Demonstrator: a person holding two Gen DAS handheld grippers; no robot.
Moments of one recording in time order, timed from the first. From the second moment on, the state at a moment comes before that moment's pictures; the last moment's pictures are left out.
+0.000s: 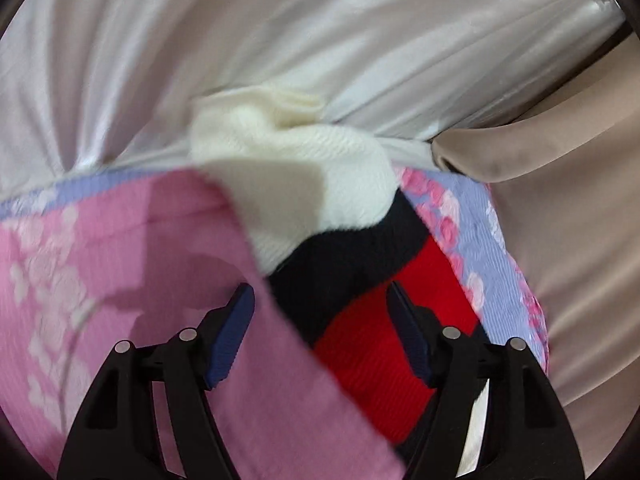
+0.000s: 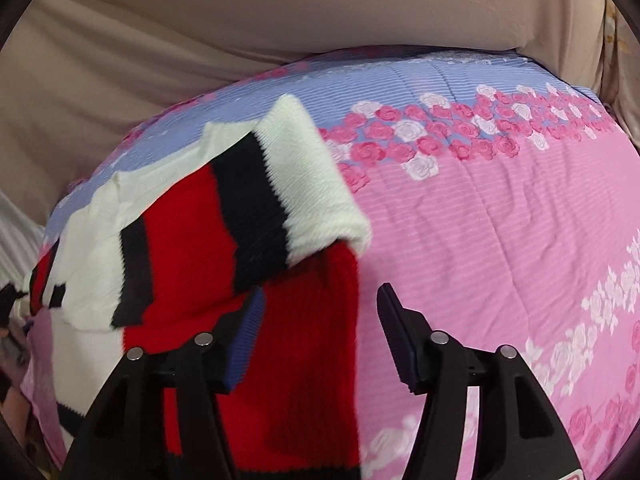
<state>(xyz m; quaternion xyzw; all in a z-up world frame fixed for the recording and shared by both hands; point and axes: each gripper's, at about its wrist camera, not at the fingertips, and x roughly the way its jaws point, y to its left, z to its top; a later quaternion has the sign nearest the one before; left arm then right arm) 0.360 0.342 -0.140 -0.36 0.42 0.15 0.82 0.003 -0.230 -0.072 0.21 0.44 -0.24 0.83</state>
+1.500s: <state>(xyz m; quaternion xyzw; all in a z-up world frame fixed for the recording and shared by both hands) 0.265 0.018 0.057 -0.21 0.33 -0.25 0.89 -0.037 -0.176 -0.054 0.24 0.42 -0.16 0.86</state>
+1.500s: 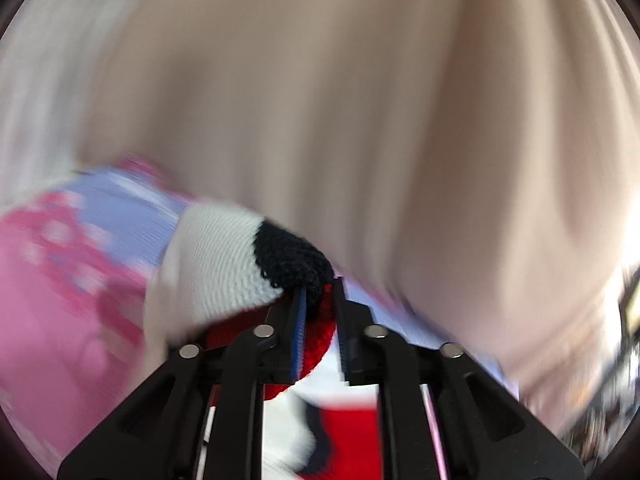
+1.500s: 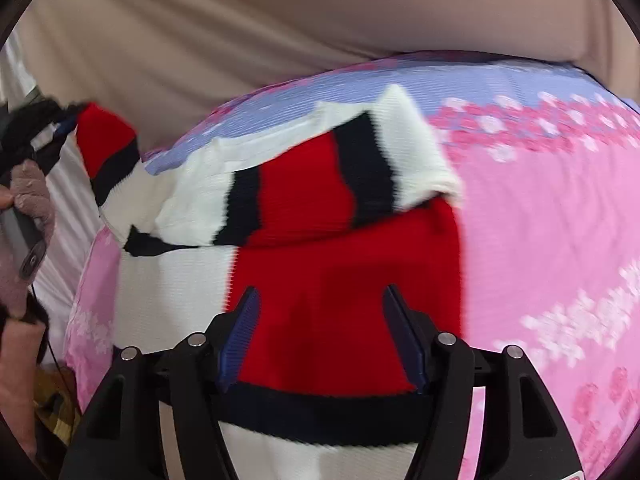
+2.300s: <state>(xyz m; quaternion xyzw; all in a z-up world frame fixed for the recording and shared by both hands) 0.243 0.073 -0.094 -0.30 0.52 -0.06 0.79 0.142 -0.210 -0.026 0.18 0.42 -0.11 0.88</state>
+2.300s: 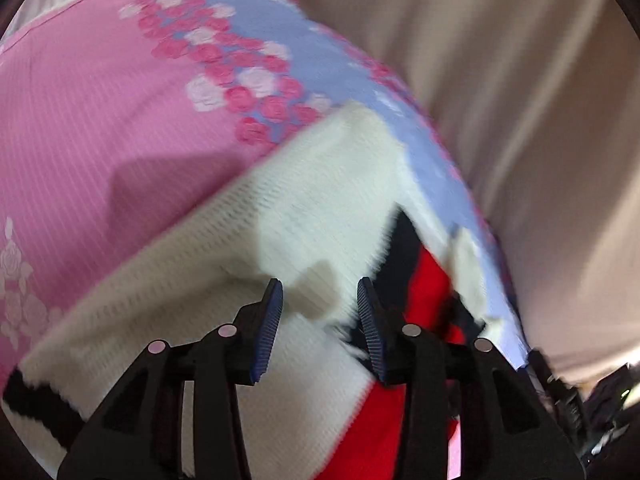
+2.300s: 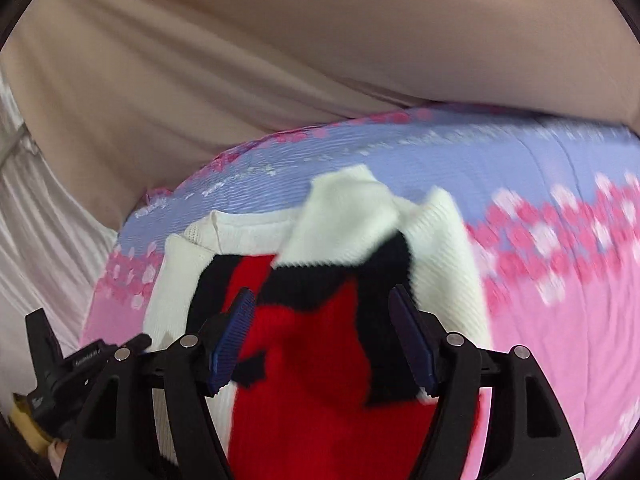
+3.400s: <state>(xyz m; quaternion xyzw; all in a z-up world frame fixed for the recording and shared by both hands) 0.233 0.076 -0.120 -0.39 0.54 -0.09 0.74 0.045 -0.296 -0.089 0.35 0.37 -0.17 0.84</state>
